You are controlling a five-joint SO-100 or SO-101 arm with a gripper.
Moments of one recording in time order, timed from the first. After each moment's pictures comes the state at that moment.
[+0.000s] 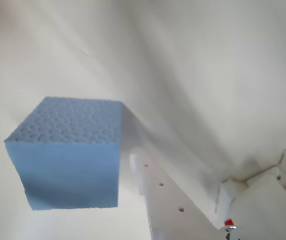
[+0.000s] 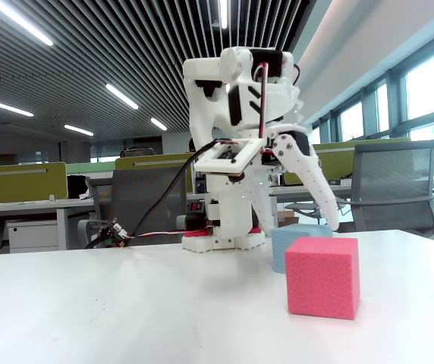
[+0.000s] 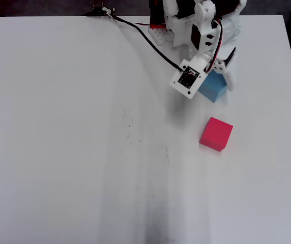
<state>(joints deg) -19.2 118.4 135.5 56.8 -16.6</state>
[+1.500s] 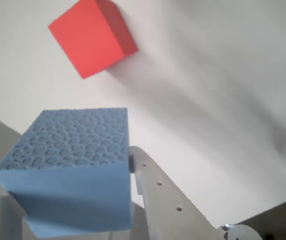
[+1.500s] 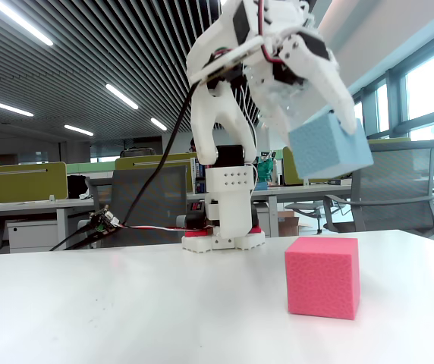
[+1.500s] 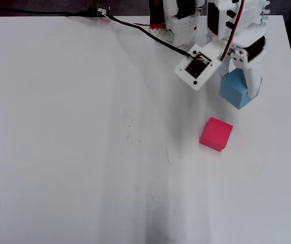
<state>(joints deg) -17.3 109.2 96.2 72.2 -1.2</state>
